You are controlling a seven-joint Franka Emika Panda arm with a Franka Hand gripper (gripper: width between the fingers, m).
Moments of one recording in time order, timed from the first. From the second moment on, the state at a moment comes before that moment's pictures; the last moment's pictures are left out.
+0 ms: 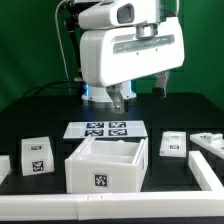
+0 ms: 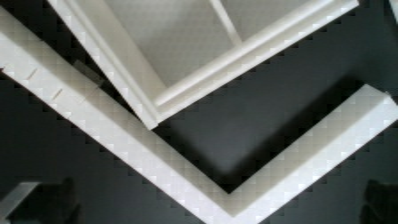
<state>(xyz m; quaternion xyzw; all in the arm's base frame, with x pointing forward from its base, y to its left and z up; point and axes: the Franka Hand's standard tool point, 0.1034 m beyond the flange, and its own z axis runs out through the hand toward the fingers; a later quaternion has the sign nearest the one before) 0.595 0.034 0.147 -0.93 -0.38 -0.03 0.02</state>
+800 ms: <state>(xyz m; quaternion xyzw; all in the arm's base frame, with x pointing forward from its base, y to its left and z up) 0.568 0.036 0.124 -0.88 -0.48 -0.03 0.01</state>
